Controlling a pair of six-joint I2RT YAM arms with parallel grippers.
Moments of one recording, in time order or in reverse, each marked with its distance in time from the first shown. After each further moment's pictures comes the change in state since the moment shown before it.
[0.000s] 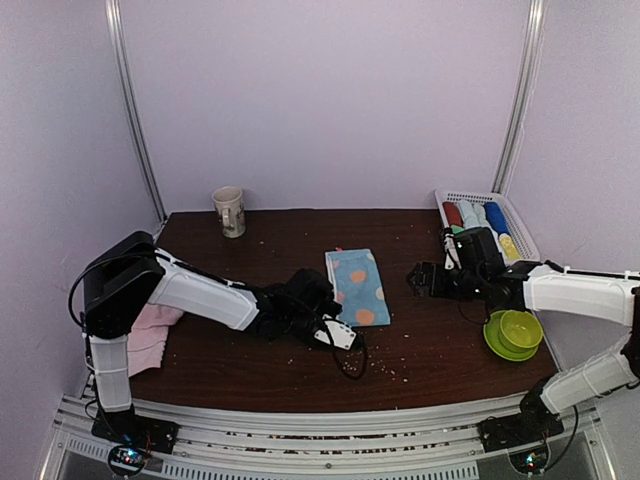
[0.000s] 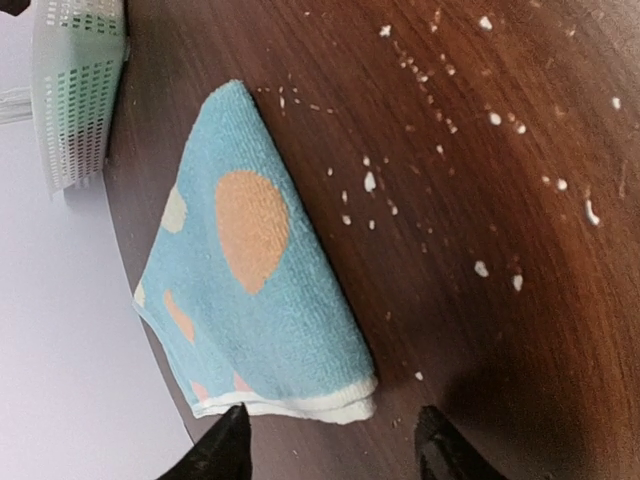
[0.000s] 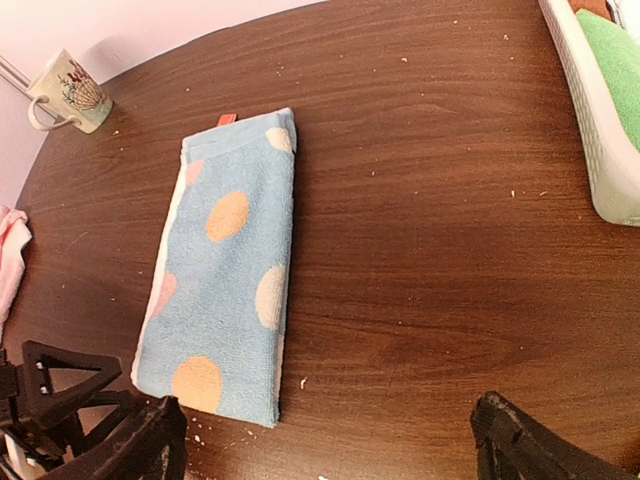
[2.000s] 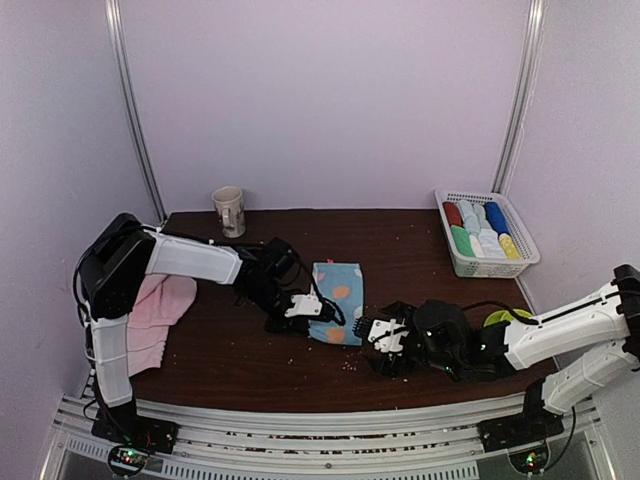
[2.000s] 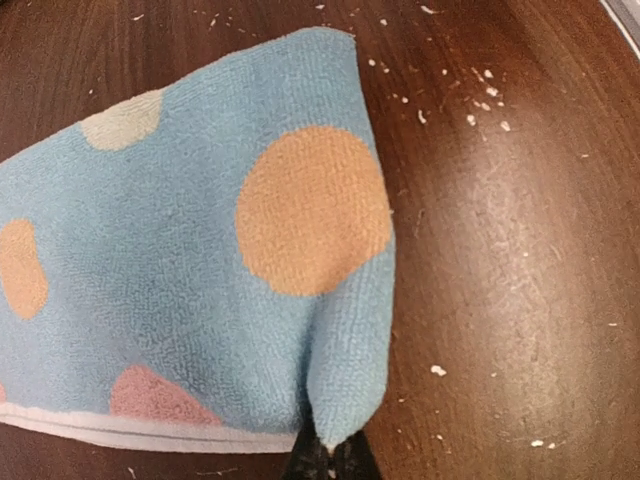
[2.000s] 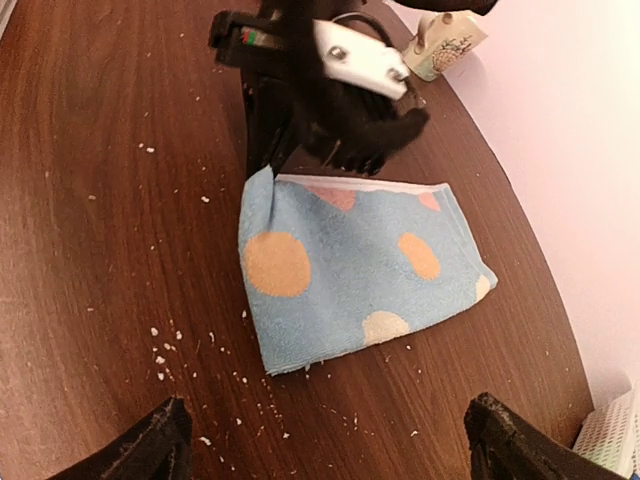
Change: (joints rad) left arm 0.265 0.032 0.157 -0.541 0.608 -0.261; right arm 0.555 0.035 -0.233 0.429 0.203 -0.974
